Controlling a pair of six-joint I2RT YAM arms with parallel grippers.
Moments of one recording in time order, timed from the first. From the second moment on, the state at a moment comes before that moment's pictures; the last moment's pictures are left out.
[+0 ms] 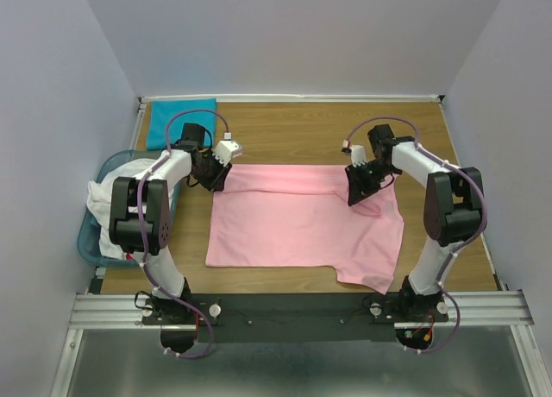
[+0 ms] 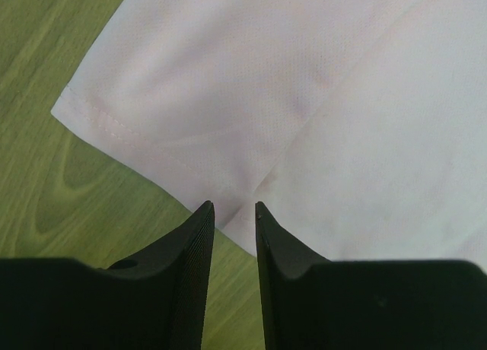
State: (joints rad) left arm -0.09 1.78 1.18 -0.57 0.44 0.64; right arm 0.17 1.88 1.28 -0.83 -0.48 -0.29
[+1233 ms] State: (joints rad) left arm -0.09 1.78 1.18 -0.55 0.44 0.63; right arm 0.18 1.93 1.32 -0.68 -0.29 -0.27
